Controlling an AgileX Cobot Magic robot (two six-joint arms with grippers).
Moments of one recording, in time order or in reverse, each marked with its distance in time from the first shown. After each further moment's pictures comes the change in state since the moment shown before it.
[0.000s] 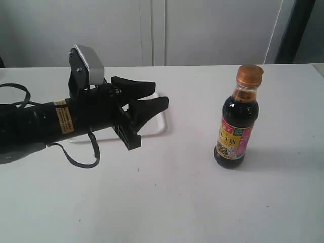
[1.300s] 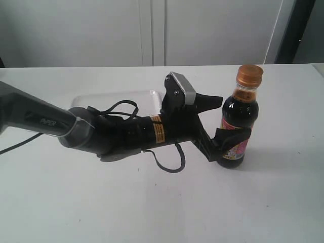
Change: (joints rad) left arm -0.242 0.475 -0.479 -0.077 -0.002 -0.053; right arm 0.000 0.000 0.000 0.000 0.000 0.012
